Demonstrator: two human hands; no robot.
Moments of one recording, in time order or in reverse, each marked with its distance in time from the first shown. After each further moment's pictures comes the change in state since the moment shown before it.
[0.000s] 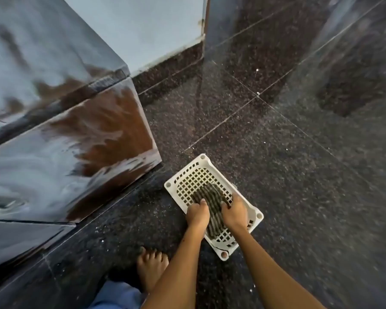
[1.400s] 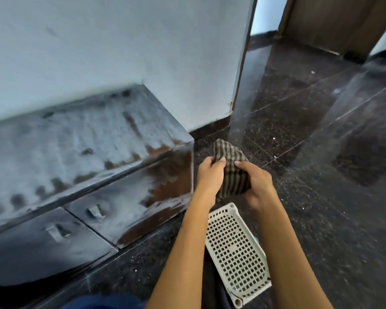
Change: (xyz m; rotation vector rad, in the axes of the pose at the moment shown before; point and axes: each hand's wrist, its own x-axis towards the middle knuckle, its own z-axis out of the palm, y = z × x) left_hand -0.152 0.177 -0.138 -0.394 -0.079 0.590; right_hand -0.096 -0.226 -0.137 1.071 -0.220 -0.230
